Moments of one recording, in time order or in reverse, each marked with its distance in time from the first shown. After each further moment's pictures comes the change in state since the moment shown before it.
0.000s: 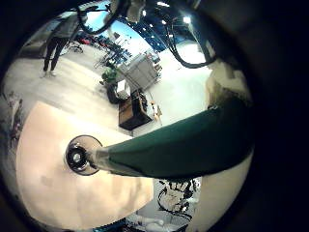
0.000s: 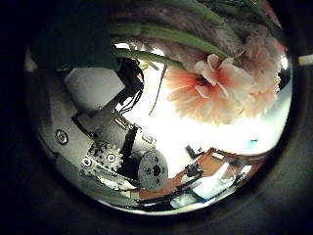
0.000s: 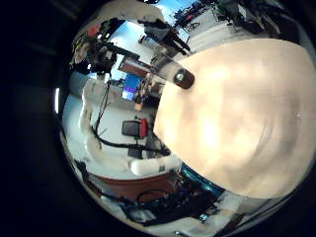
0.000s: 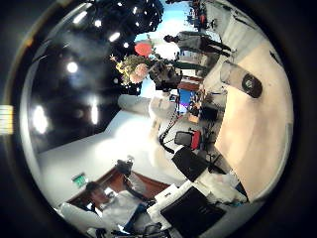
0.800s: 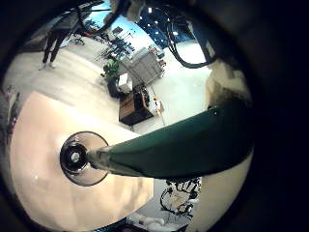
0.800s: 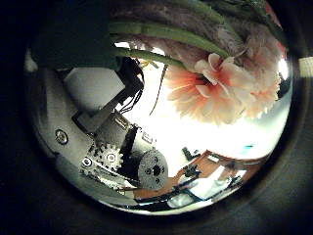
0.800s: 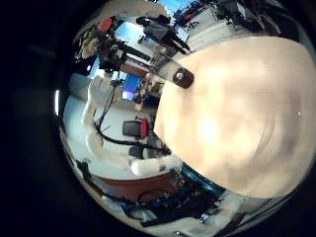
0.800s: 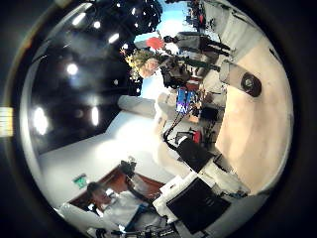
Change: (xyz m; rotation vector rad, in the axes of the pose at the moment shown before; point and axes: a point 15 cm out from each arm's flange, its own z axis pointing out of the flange) left arm -0.056 -0.003 0.021 -0.040 0.012 -0.060; right arm 0.005 0.001 0.001 0.000 -0.006 0.014
